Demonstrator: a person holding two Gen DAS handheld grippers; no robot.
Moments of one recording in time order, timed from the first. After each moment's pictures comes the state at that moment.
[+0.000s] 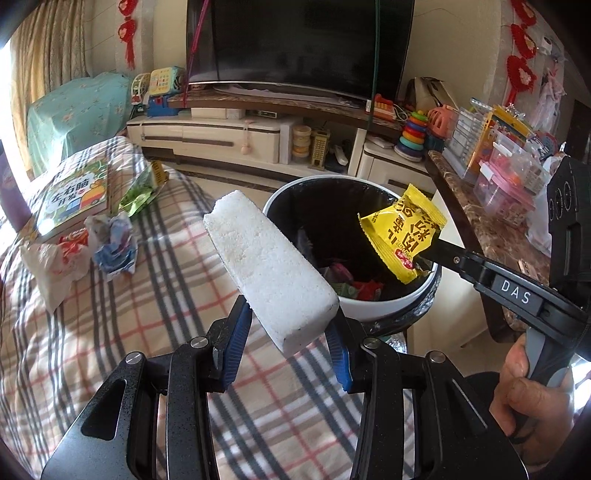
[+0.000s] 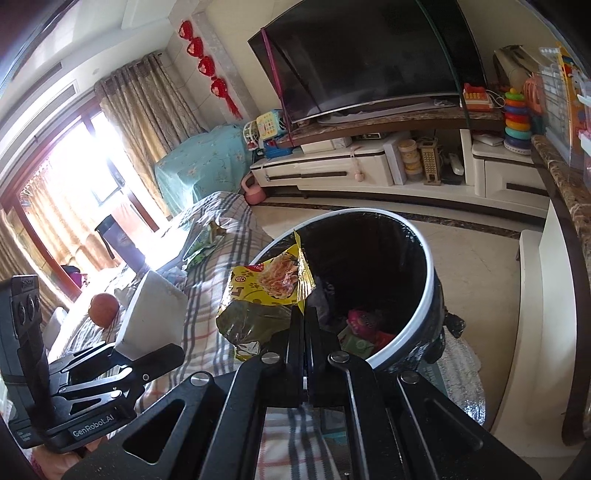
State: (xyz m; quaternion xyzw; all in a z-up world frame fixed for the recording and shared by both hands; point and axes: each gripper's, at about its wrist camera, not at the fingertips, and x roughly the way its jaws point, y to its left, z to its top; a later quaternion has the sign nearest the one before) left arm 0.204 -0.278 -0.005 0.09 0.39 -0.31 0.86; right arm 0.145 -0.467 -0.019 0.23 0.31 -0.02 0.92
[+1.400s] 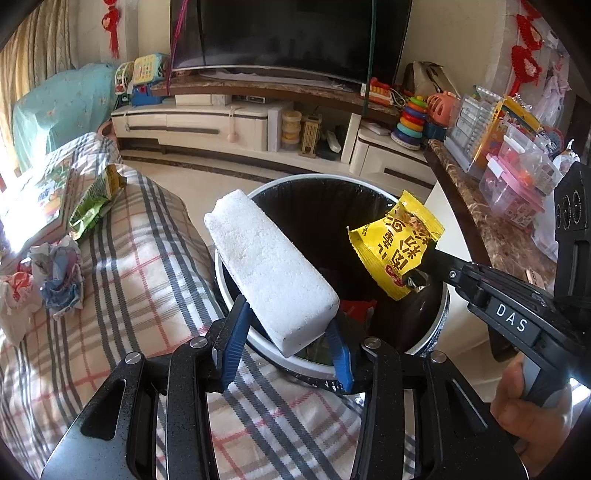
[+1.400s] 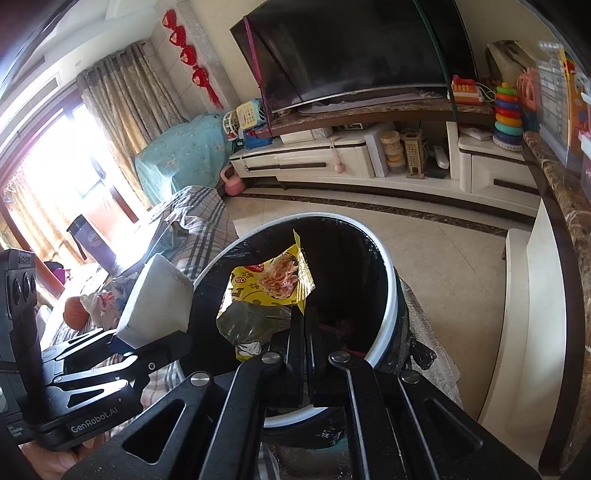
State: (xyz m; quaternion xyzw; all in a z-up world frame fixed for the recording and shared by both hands) left arm 0.239 -0.341 -0.020 0.10 0.42 -0.32 0.85; right arm 0.172 -0.501 -0.031 0.22 0.34 -0.05 0.91
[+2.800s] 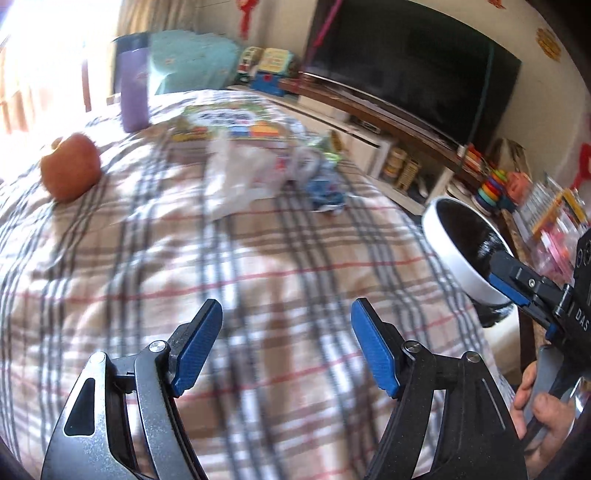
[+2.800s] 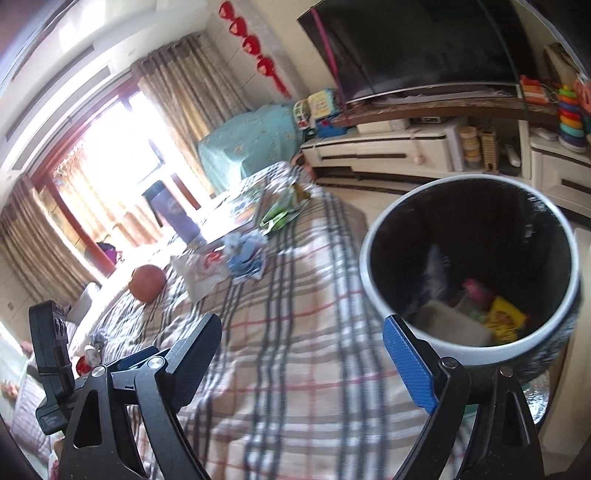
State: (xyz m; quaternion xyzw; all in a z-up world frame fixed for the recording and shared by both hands) left arm 0.223 -0.092 -0.035 -0.03 0.42 -0.16 0.89; right arm 0.181 -0.358 -0.027 0.22 0.32 0.07 0.92
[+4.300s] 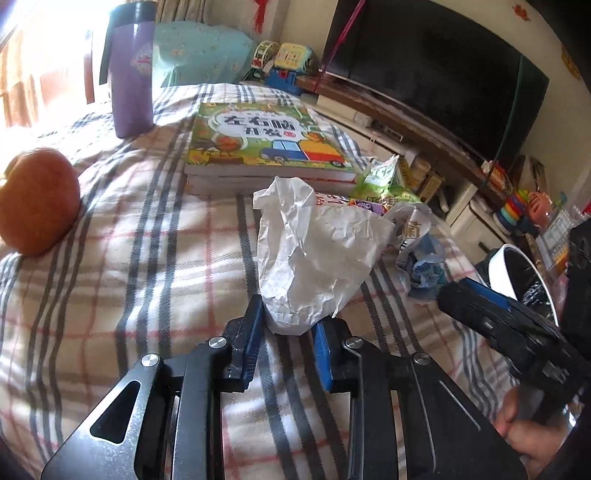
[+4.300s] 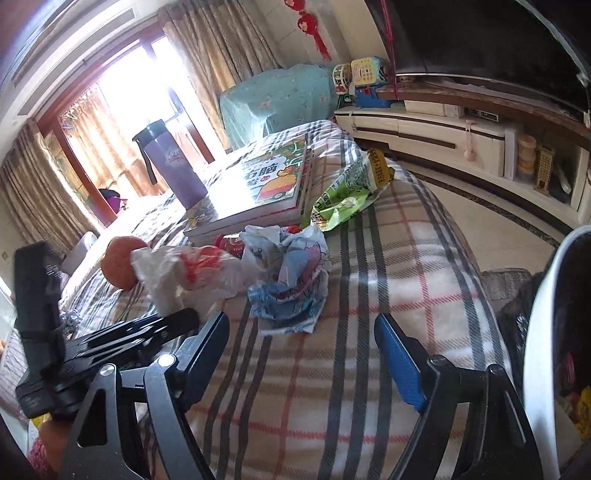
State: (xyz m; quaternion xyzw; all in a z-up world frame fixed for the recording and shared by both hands) left arm 0.340 -0.069 -0.059 -0.04 0.42 -0.16 0.89; right arm 0.309 -0.281 -0.056 0.15 0.38 0.12 0.91
